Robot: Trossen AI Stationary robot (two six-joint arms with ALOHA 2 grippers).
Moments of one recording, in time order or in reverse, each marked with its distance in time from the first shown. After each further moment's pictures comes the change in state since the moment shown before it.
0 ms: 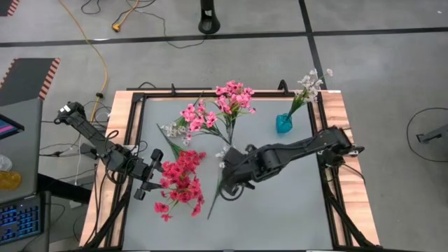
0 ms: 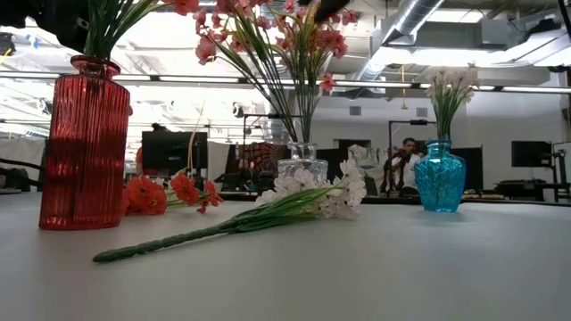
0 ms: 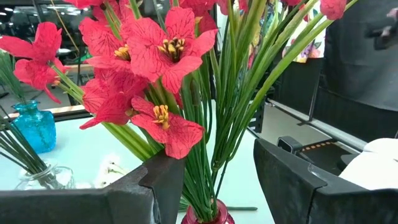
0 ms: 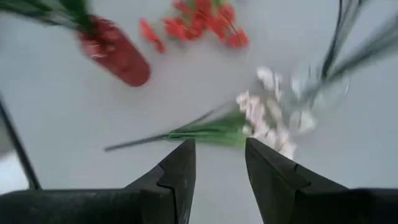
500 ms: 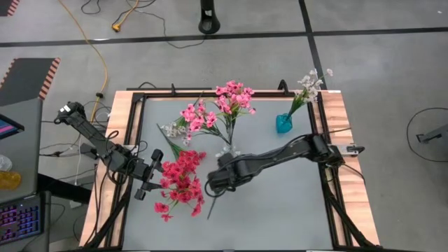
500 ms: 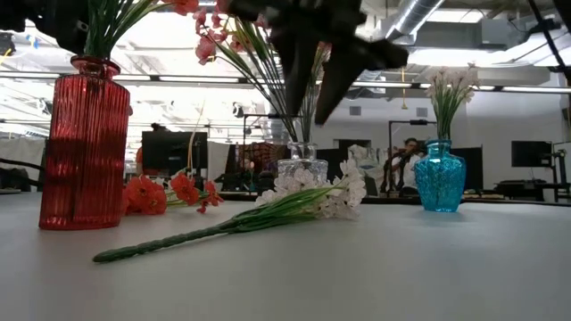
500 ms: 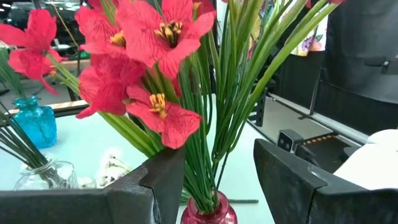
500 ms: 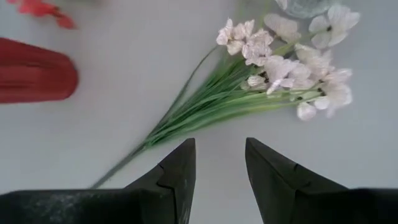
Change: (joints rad) left arm 0.000 0.000 0.000 -0.027 0.000 0.000; right arm -0.044 0.231 -0.001 -0.005 -0.138 0.415
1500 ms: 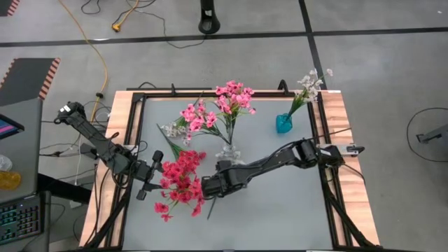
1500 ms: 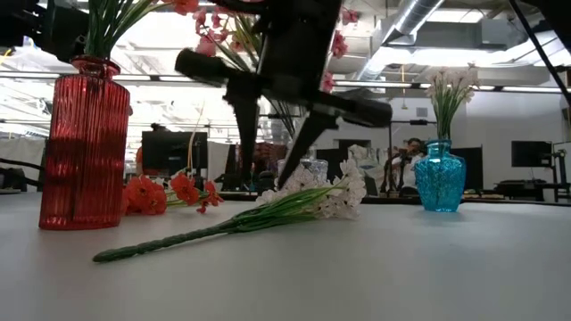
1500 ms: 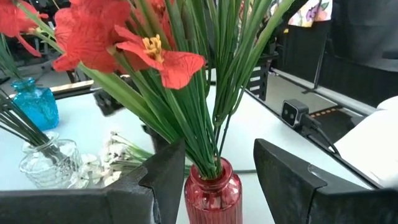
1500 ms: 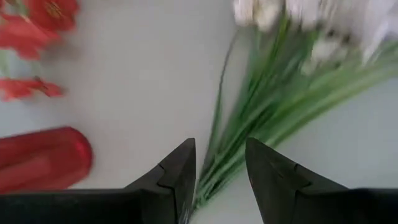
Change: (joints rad) left arm 0.000 0.000 0.000 -0.109 0.000 0.002; right arm 0.015 0.148 0.000 0.195 0.046 0.438
